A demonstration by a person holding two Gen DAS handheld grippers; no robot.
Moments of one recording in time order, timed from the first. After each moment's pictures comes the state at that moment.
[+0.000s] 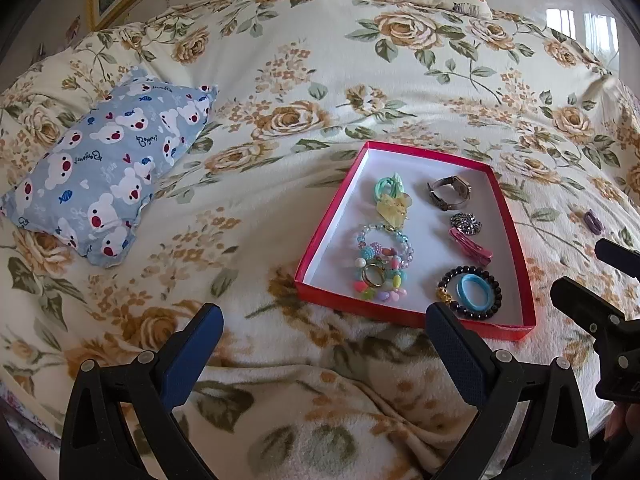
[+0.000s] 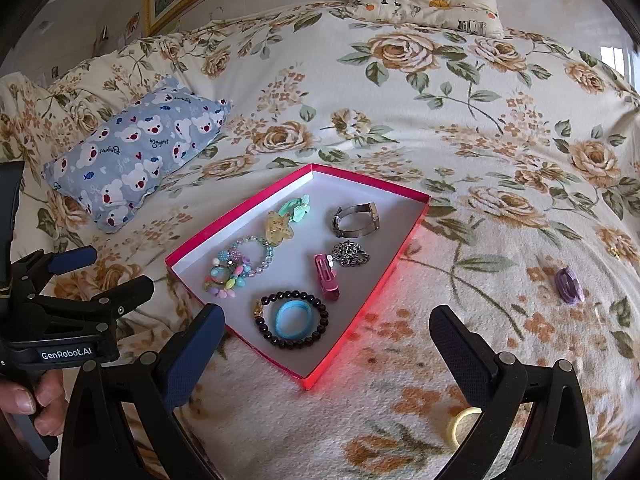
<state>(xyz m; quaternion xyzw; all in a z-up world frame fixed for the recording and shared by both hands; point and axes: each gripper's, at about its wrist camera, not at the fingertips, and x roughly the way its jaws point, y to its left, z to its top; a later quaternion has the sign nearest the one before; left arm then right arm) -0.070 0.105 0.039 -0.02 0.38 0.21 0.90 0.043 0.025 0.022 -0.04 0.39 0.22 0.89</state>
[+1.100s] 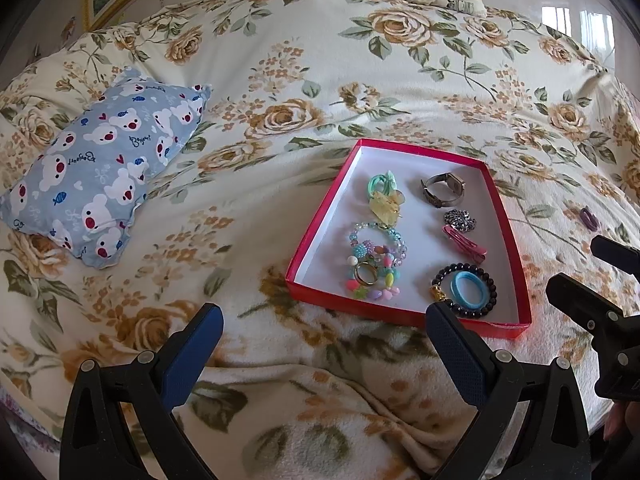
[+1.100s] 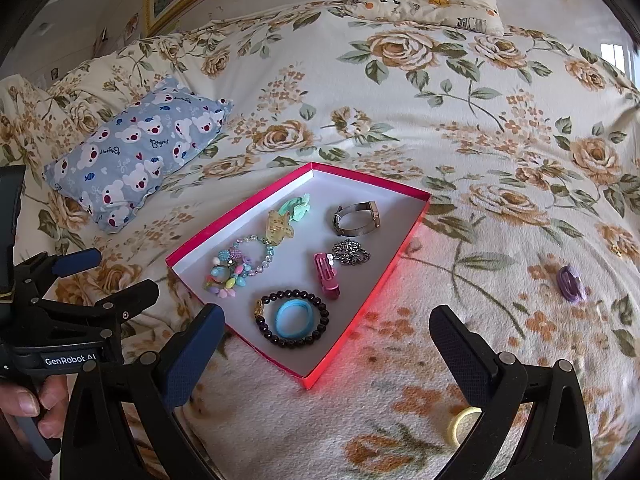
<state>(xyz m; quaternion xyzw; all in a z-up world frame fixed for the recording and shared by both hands) -0.067 0.104 0.039 -0.02 0.38 0.20 0.90 0.042 0.028 0.023 -0.04 0.39 0.22 0.89</state>
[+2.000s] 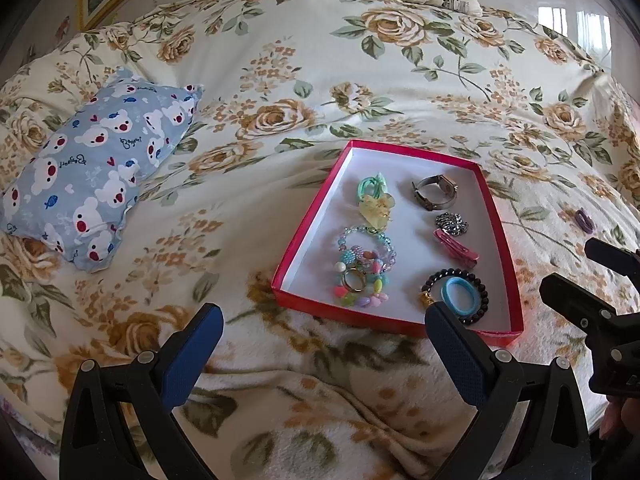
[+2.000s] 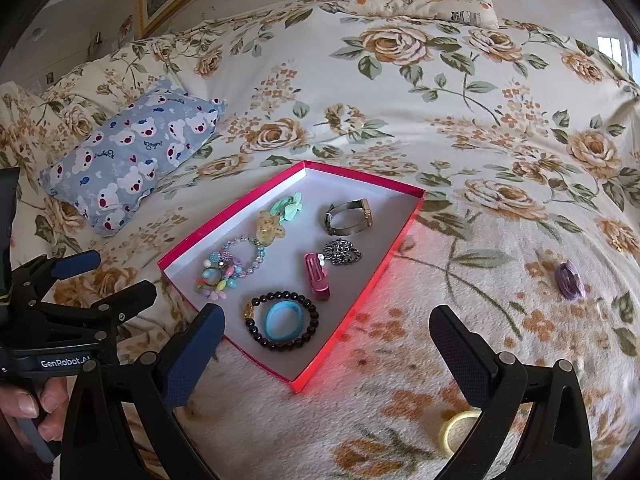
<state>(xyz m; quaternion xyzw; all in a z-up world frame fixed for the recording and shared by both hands) -0.056 0.103 0.040 -0.03 0.38 0.19 0.90 0.050 0.020 0.019 -0.03 0.40 0.21 0.89</state>
